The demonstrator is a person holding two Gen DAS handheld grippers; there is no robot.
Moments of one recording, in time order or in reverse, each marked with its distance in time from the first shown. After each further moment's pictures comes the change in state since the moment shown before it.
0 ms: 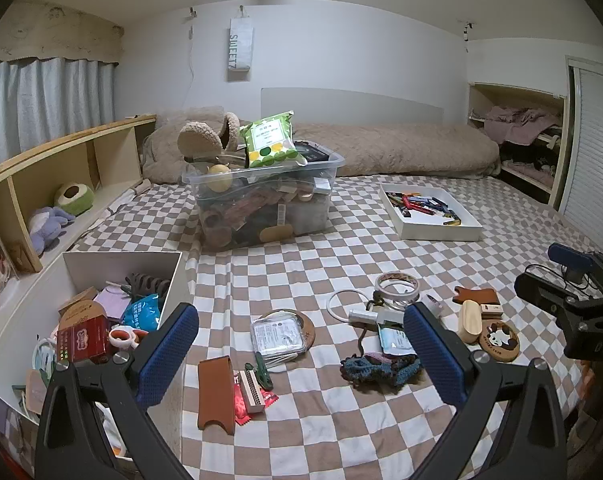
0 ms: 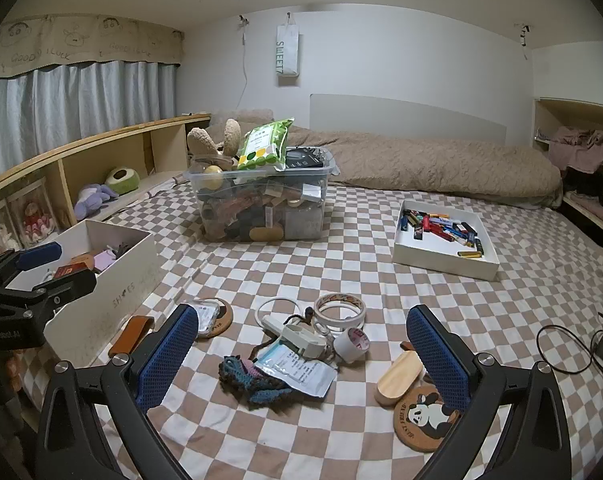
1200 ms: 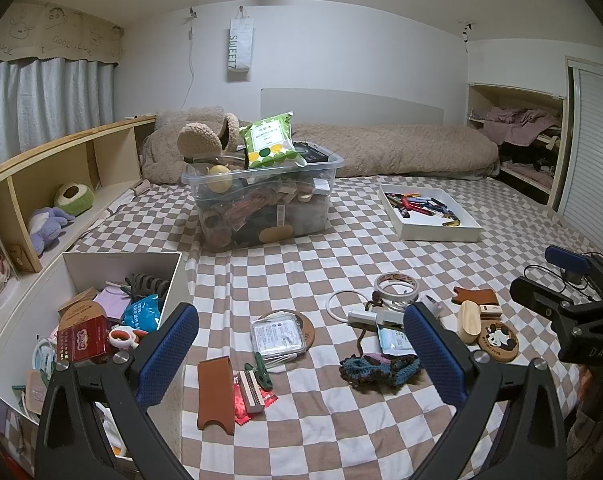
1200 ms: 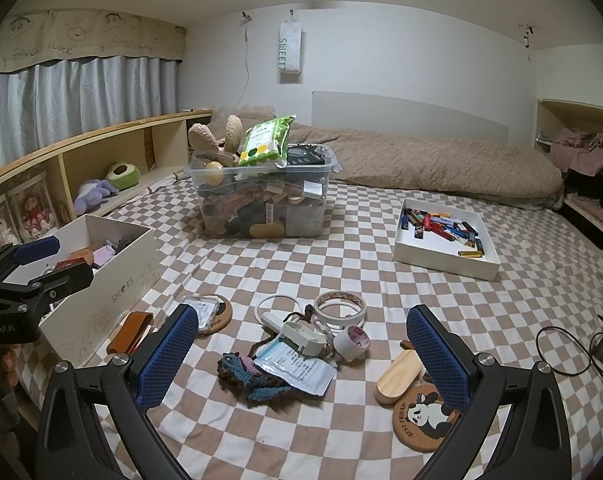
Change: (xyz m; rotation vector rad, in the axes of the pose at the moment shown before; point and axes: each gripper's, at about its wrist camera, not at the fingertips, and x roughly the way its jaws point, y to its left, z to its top) left arm -0.001 -0.001 0.001 0.004 -0.001 -0.005; right arm 0.002 0.002 -0.001 -0.011 0.011 -0.002
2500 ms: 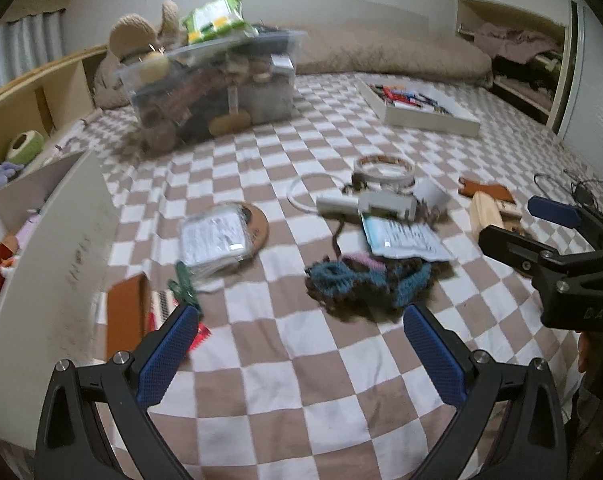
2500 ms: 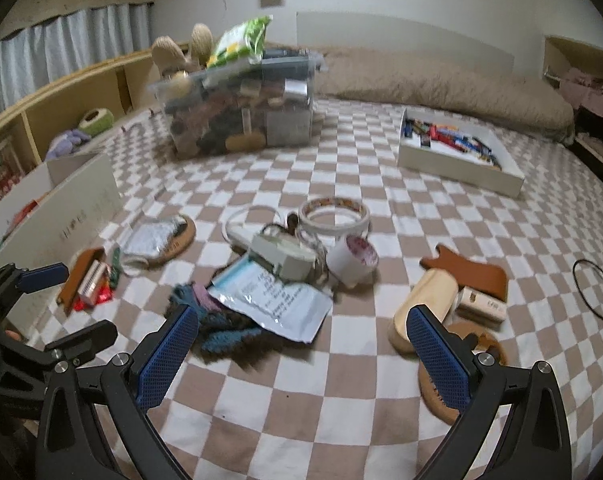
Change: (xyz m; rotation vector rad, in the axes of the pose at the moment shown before) left arm 0.113 -0.044 -0.085 0.077 0.336 -0.068; right arm 0.100 -0.022 -0.071 0.055 0.271 -0.003
